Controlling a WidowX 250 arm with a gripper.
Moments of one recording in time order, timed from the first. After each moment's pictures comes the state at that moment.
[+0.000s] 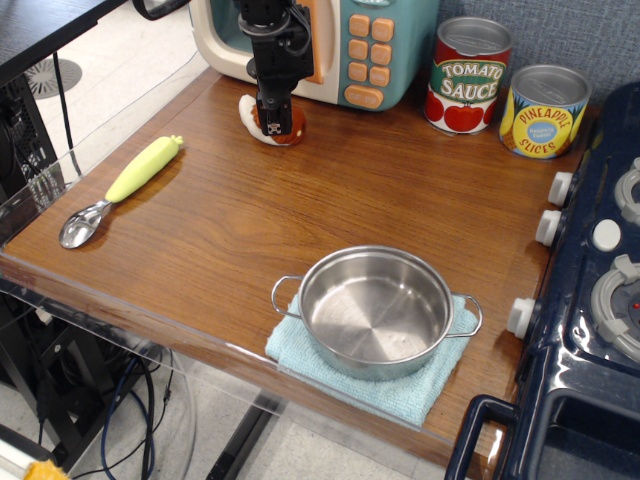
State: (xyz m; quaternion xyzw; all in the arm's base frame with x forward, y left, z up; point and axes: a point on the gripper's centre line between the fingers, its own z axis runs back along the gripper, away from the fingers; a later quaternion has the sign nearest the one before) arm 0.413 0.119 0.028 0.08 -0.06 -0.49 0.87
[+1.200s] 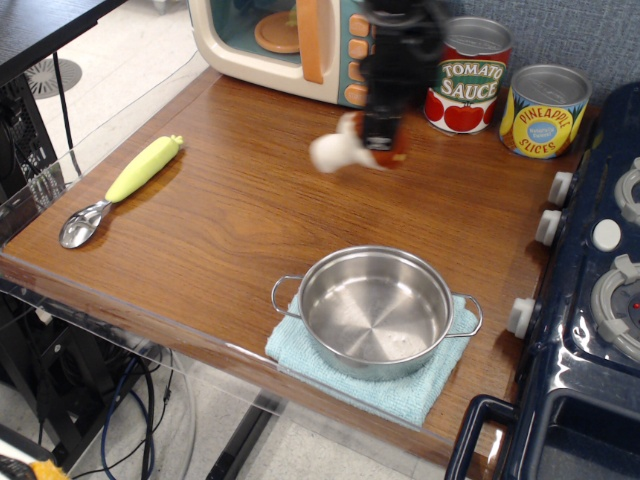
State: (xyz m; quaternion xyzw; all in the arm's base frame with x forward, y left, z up) arm 0.391 -0.015 0.085 0.09 -0.07 -0.58 0.81
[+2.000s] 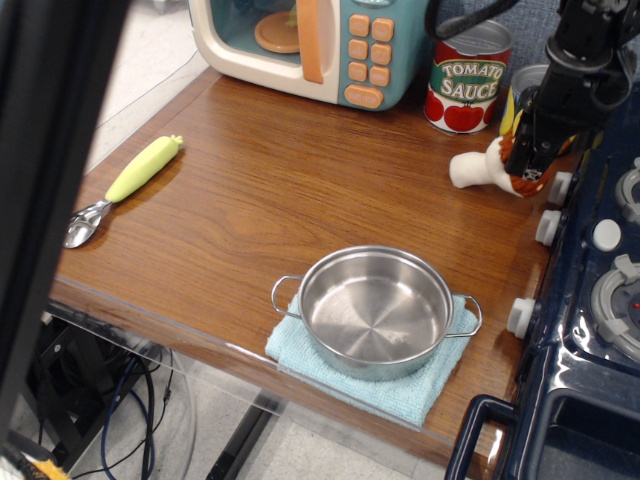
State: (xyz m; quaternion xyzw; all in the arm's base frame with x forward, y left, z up) arm 0.438 -0.110 0.056 0.11 -0.05 -0.65 0.75
